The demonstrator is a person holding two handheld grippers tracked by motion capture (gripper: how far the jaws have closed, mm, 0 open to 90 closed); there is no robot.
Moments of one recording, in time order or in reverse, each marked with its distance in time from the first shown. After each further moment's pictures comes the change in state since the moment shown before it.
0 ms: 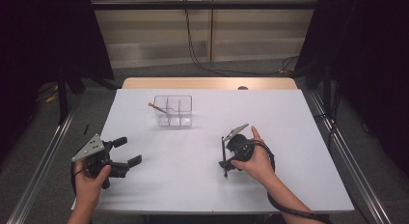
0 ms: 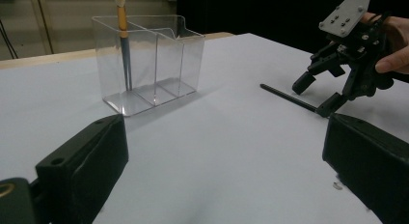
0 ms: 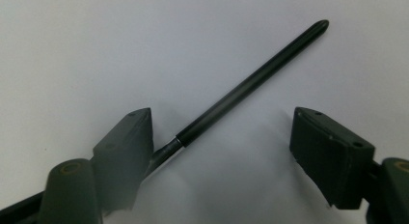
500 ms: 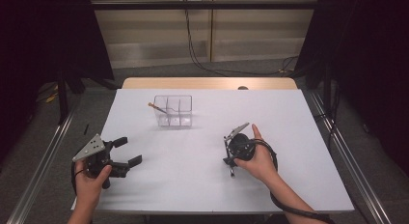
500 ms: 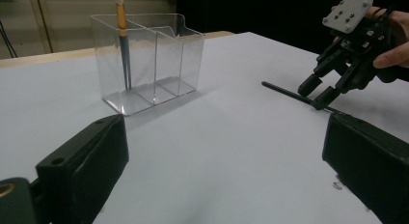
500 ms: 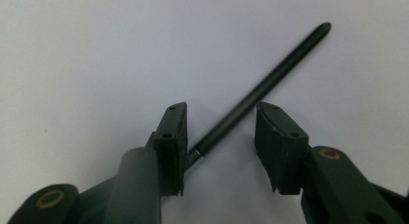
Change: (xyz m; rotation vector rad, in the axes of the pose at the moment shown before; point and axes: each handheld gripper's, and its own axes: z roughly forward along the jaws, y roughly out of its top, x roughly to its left) left arm 0.000 0.000 0.001 0.007 -0.005 0.002; right arm -0.003 0.000 -0.007 0.033 -0.004 -0.018
